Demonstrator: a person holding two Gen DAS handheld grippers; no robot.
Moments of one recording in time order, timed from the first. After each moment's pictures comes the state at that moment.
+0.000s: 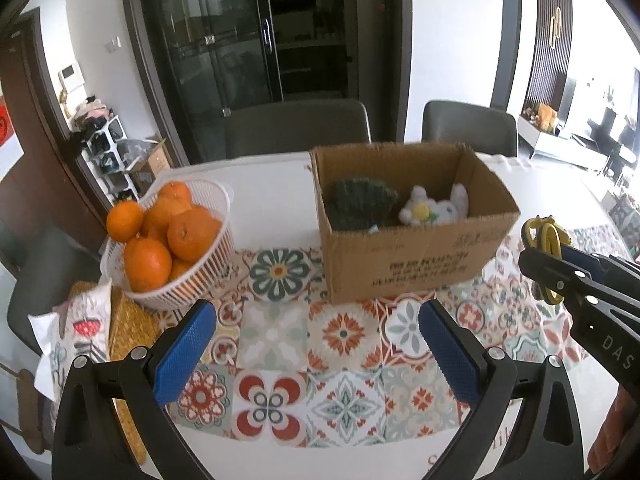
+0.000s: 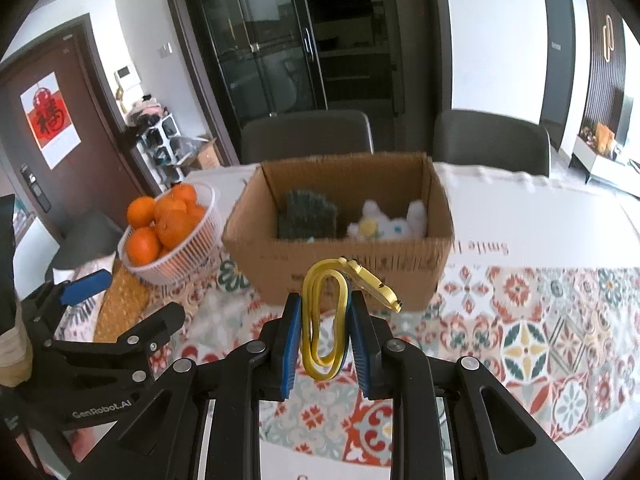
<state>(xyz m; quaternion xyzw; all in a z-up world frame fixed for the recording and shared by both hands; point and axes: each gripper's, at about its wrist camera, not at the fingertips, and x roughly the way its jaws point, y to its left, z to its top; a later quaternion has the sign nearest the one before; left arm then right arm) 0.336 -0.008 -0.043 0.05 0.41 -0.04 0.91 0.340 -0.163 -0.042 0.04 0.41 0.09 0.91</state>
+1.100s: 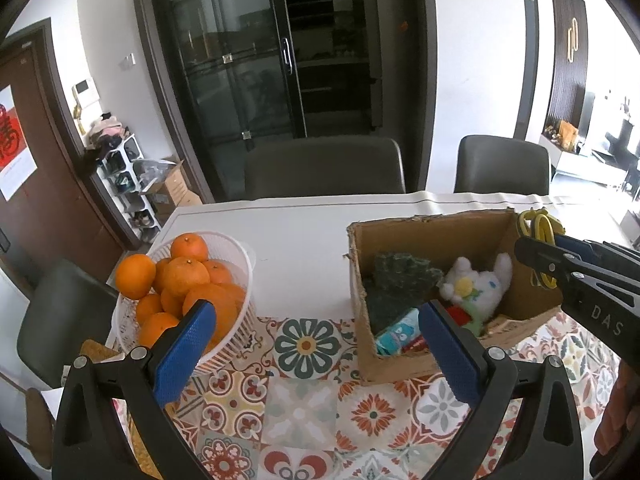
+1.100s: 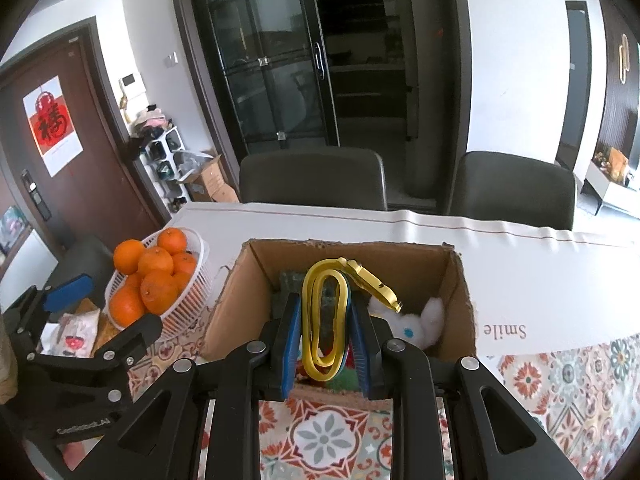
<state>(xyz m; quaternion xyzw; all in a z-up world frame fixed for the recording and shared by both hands) 0.423 0.003 -0.025 0.06 0.39 0.00 0.92 0.446 -0.152 -0.026 0.03 0.39 0.11 0.91</state>
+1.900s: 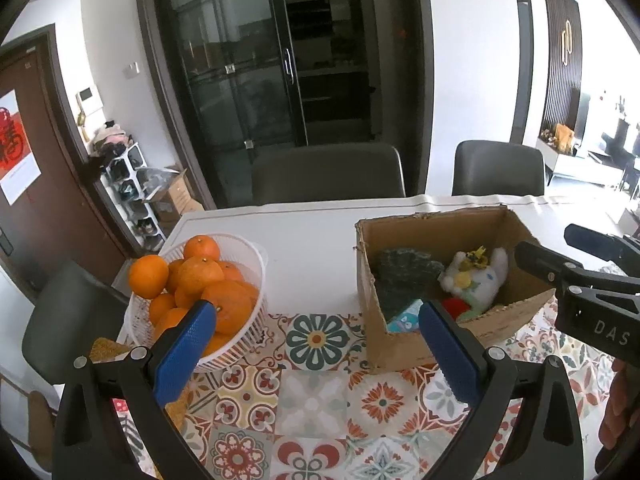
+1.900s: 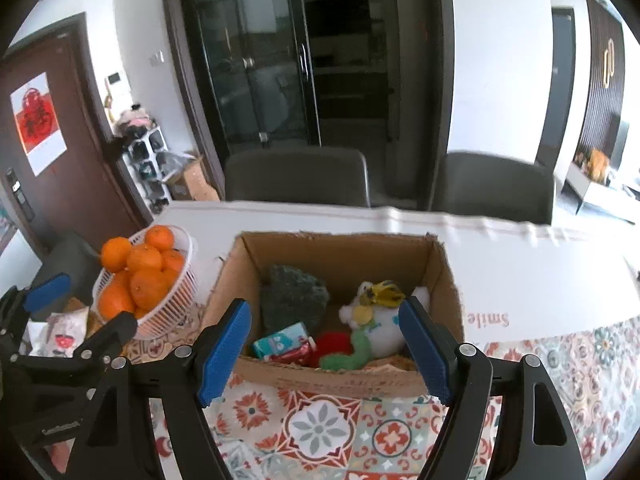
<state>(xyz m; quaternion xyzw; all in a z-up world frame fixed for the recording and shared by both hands) 0.389 0.019 -0.011 0.06 0.37 -0.01 0.93 0.426 -0.145 -0.020 0.02 0.39 0.07 0.92</state>
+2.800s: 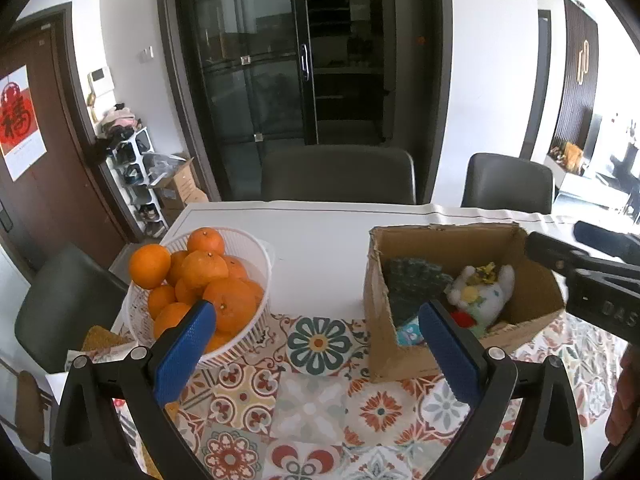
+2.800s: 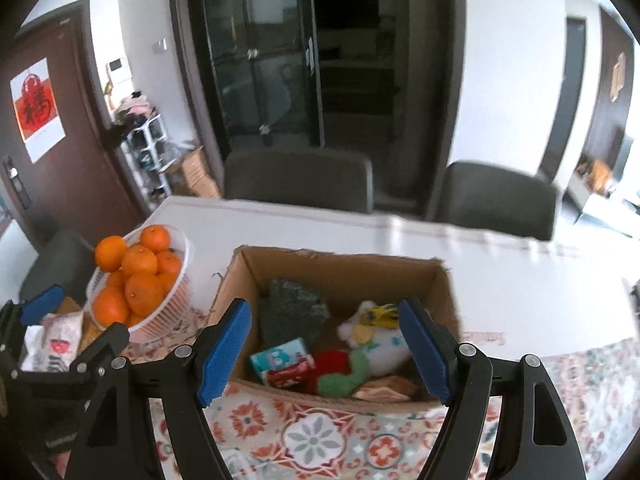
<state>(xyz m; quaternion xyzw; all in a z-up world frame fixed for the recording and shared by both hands) 0.399 0.033 -0.013 0.03 0.37 0.01 0.93 0.455 -0.135 -0.010 -0.01 0.40 0.07 0.91</state>
